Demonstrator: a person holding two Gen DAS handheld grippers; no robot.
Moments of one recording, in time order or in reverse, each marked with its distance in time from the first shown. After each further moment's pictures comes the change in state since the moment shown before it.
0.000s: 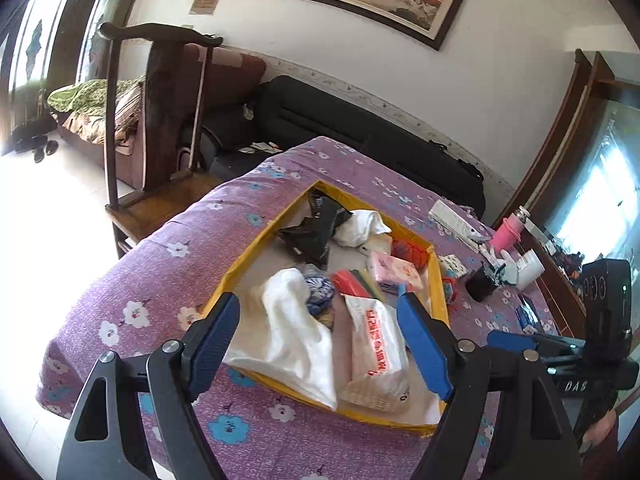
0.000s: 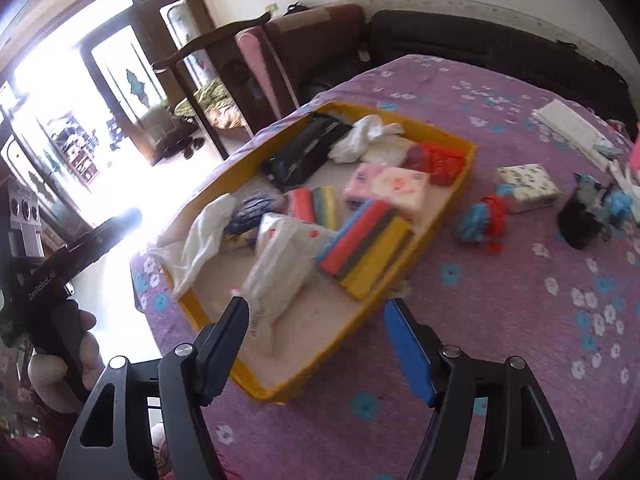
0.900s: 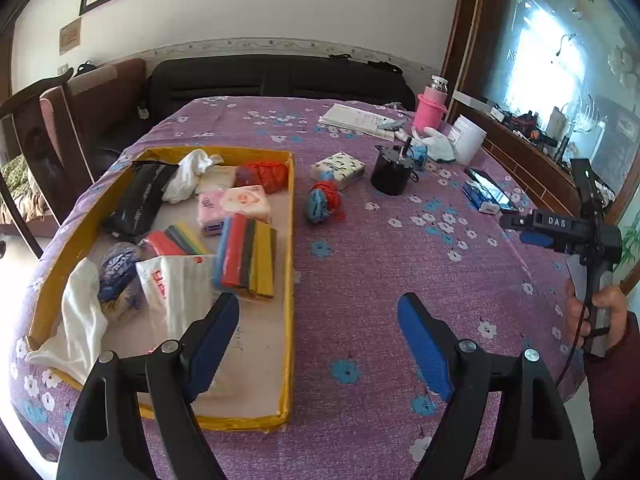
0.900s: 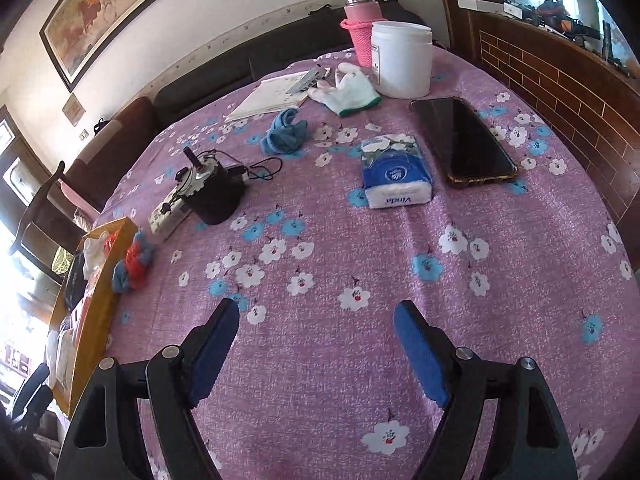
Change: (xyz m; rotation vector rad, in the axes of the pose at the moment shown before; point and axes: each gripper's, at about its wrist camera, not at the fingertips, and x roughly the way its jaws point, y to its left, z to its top) left arm 0.059 -0.160 -0.055 0.408 0.221 -0.109; right arm -0.098 -0.257 -0.095 0.577 -0.177 -0.360
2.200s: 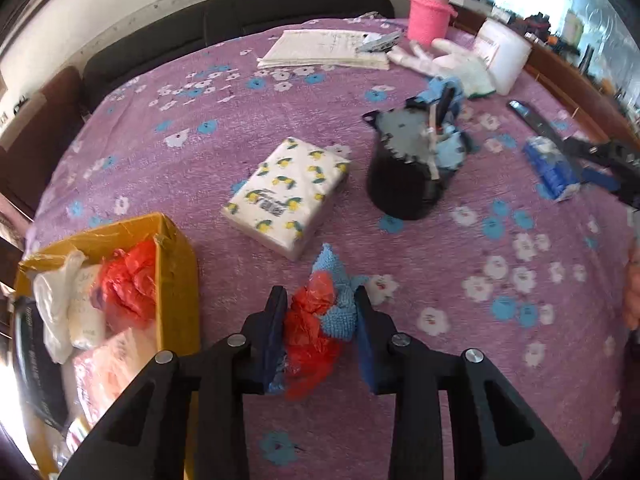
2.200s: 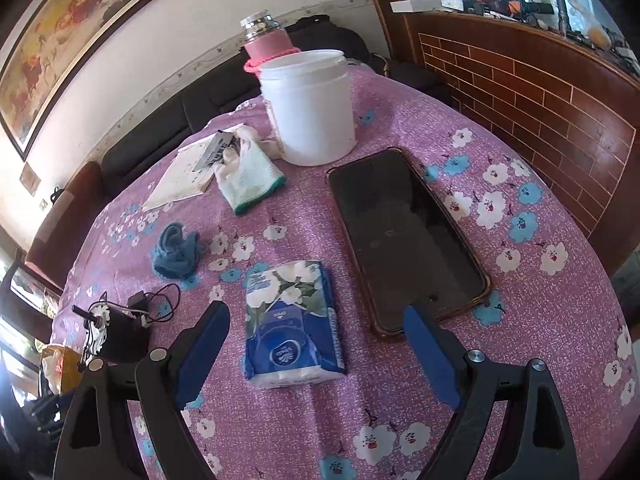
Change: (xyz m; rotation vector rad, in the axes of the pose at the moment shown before) left arm 0.200 -0.050 0.114 0.203 0.301 0.012; right arm 0.063 -0.074 0.091 0.200 -0.098 -0.098
